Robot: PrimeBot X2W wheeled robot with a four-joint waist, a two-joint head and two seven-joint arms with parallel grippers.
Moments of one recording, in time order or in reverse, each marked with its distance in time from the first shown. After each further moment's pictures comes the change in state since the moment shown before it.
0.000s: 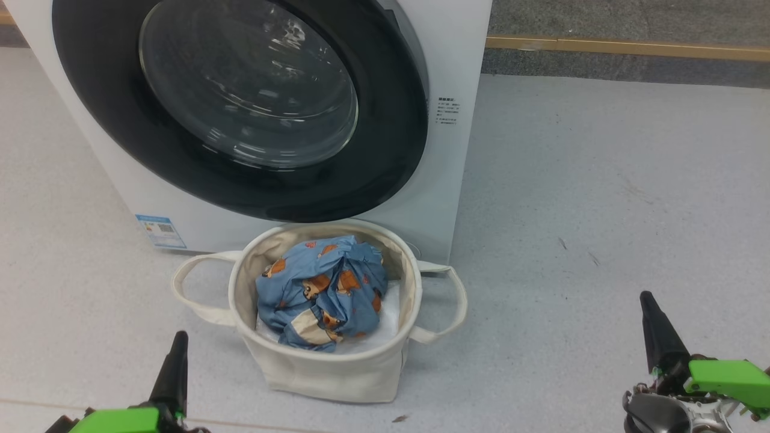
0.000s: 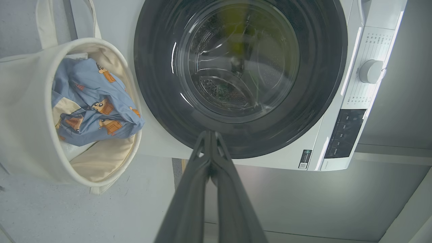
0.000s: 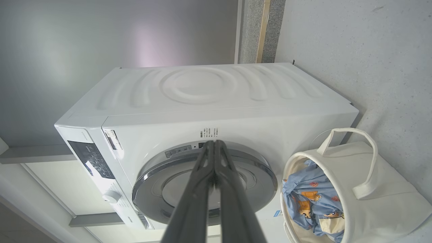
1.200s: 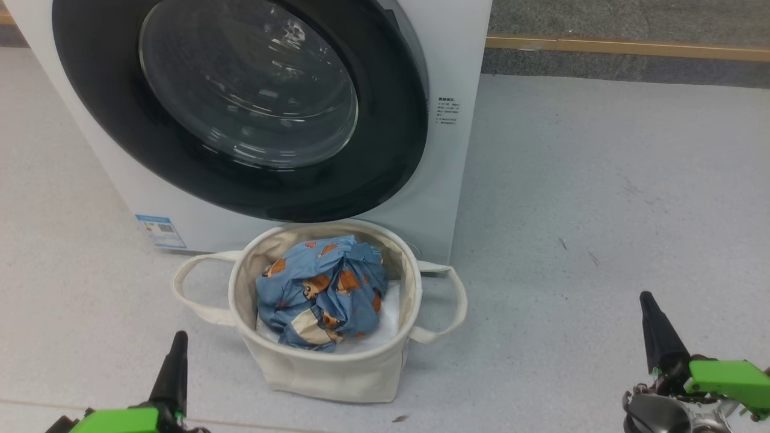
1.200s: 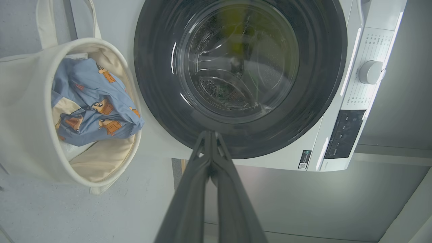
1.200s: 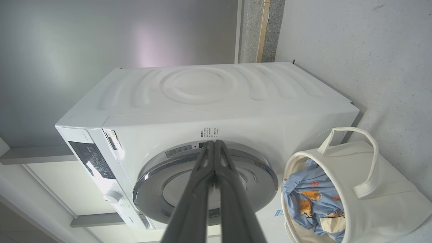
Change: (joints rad) left arm 0.000 -0.002 0.003 0.000 0.000 0.000 0.001; right arm 0.000 0.007 -0.009 0.000 -0.003 0.000 0.009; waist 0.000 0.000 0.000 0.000
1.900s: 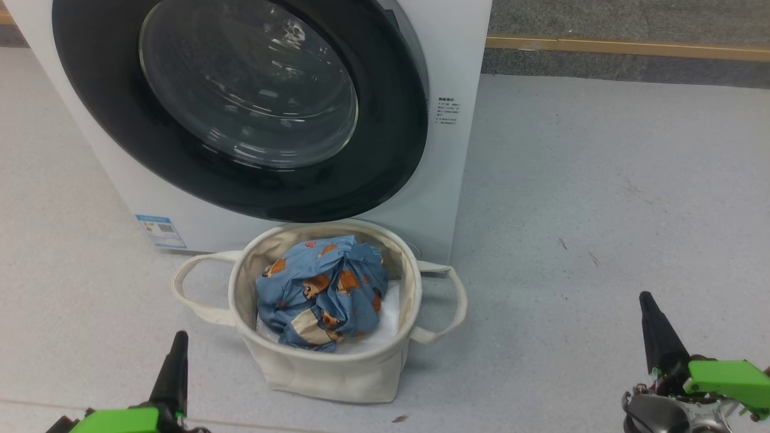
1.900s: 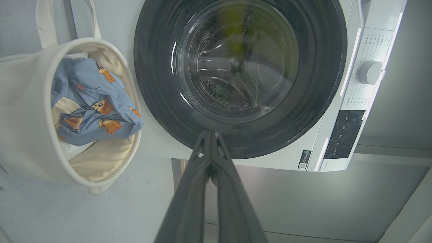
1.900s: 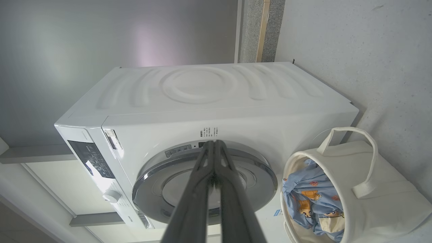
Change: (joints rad) left arm 0.000 -0.002 0.001 0.000 0.000 0.000 0.000; right arm 0.000 0.002 -0.004 0.000 -0.008 0.000 0.002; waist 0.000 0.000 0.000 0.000
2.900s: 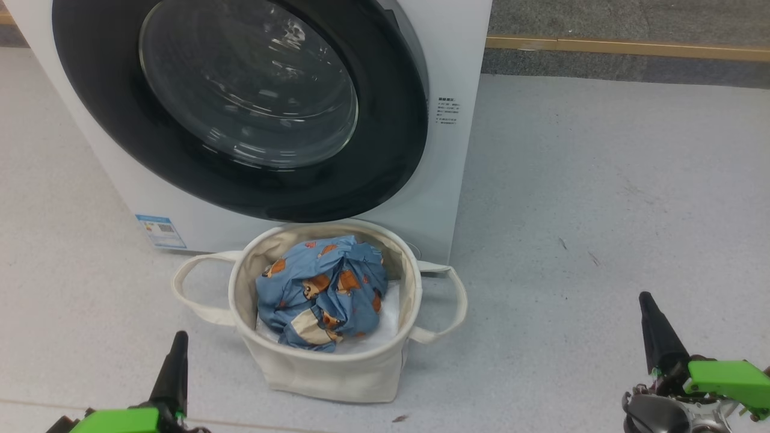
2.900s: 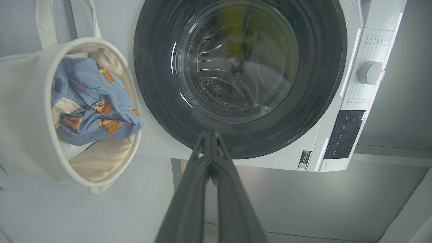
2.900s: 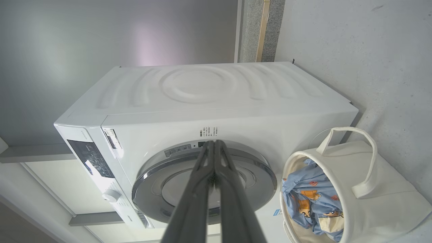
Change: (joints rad) left arm 0.000 -0.001 0.001 0.000 0.000 0.000 0.000; right arm 0.000 0.005 -0.006 0.000 -0.008 0.000 0.008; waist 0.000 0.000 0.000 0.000
